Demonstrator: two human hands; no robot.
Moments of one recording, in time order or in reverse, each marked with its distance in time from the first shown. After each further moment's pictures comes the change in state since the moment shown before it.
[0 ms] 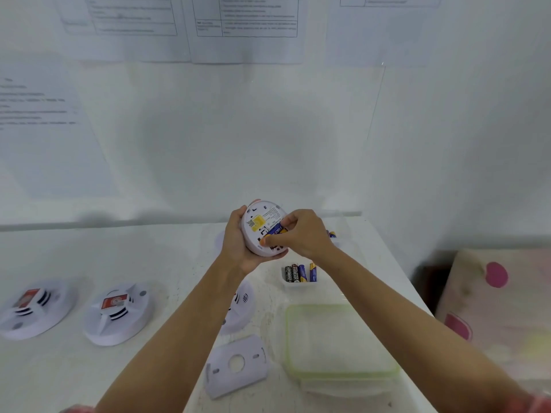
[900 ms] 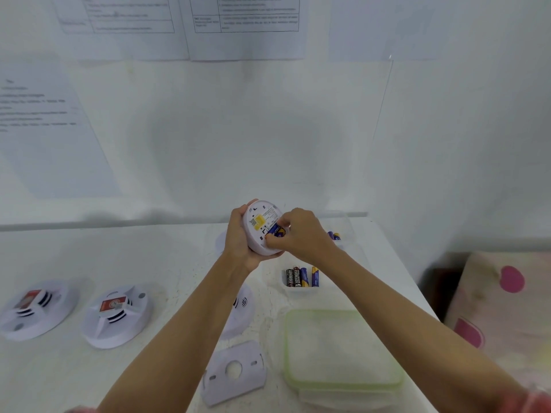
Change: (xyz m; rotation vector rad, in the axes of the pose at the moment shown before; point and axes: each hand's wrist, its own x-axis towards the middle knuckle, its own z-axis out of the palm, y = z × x) left_hand 0.012 0.002 0.007 -0.005 0.094 0.023; right_hand 0.024 0.018 0.004 -0.266 -0.069 -0.273
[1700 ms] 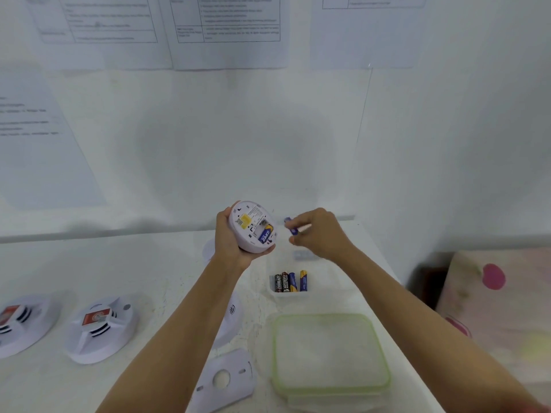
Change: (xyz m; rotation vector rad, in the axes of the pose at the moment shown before) left_hand 0.006 -0.001 0.007 -0.042 0.026 0.030; right_hand -0.011 0.028 -0.037 0.167 0.014 0.116
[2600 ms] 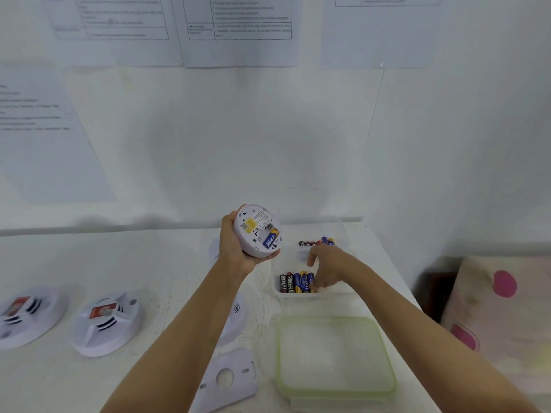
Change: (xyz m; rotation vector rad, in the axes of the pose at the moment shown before) left_hand -0.003 -0.004 -0.006 0.026 0.045 0.010; right_hand -0.005 0.026 0.014 -0.305 -0.482 0.370
